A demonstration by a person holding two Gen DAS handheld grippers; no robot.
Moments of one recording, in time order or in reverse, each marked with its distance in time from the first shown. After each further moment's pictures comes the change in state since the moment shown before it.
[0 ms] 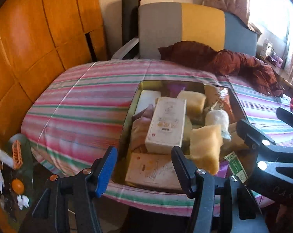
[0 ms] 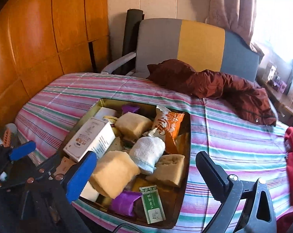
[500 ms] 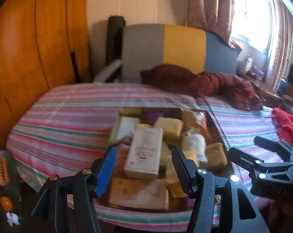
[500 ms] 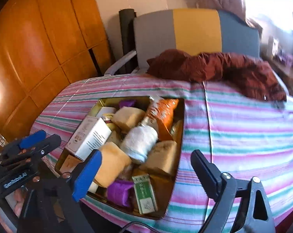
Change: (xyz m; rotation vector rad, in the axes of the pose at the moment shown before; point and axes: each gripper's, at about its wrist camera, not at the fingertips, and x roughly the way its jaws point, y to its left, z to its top) left arm -0.020 -0.012 0.018 0.029 -0.183 -0.134; right arm -0.005 -0.050 -0.015 0.128 0.009 0.158
